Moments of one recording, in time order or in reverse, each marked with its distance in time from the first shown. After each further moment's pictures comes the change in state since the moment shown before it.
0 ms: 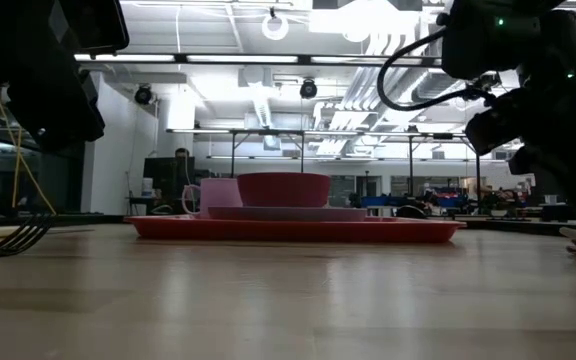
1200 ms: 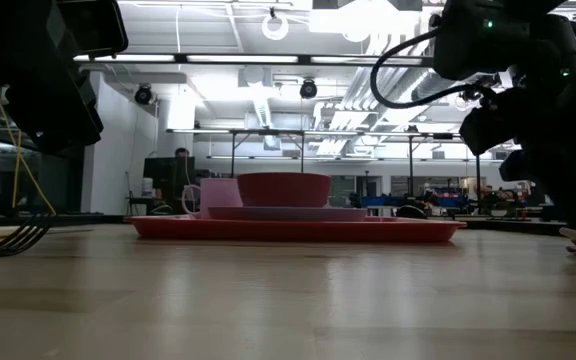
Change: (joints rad) left arm 0.000 0.000 0.000 -0.014 0.003 0.000; right arm -0.020 0.016 0.001 0.056 -0.086 -0.101
